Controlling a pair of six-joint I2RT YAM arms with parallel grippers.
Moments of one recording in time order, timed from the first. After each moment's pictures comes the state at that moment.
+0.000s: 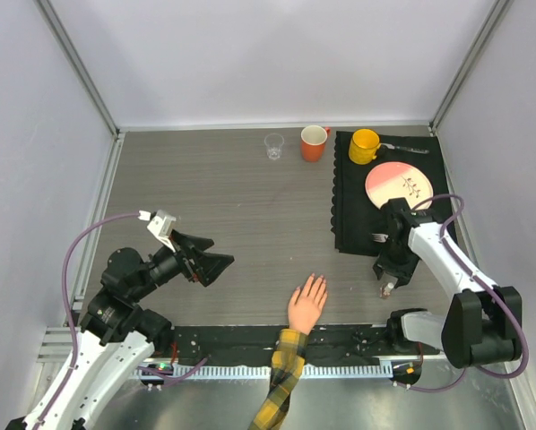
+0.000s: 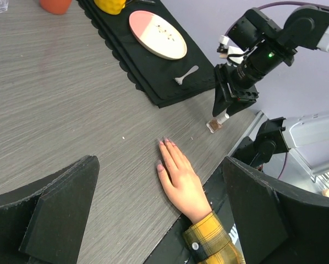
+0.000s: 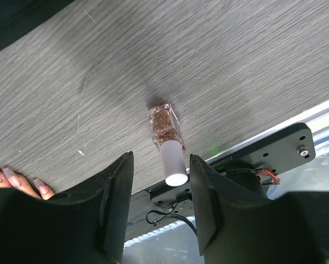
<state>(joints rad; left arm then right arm) -0.50 0.33 0.55 -0.31 0.39 -0.50 0.11 1.19 0.78 -1.13 0.17 0.68</state>
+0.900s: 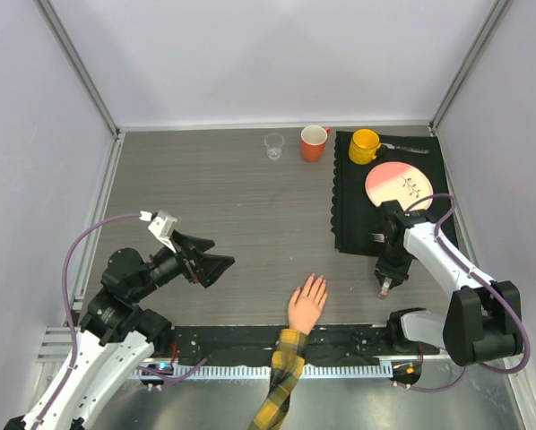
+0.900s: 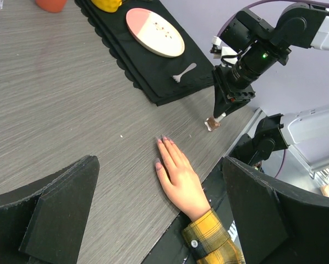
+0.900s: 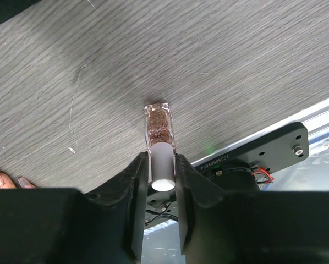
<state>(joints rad) -0.52 0.32 0.55 -0.31 0.38 -0.49 0.17 1.23 0.77 -1.13 0.19 0.68</state>
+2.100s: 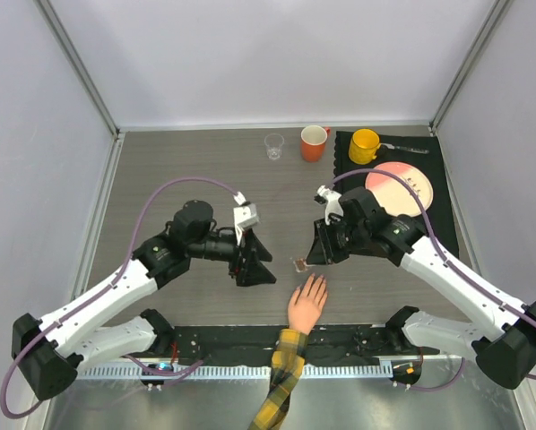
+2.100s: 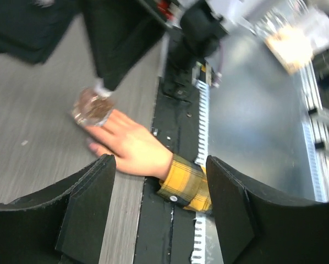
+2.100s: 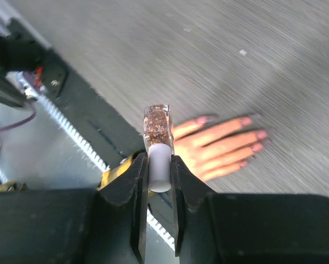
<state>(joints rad) -0.74 0.96 0.80 -0.23 0.76 -0.20 0.65 1.07 0.94 -0.74 -0.35 0.36</state>
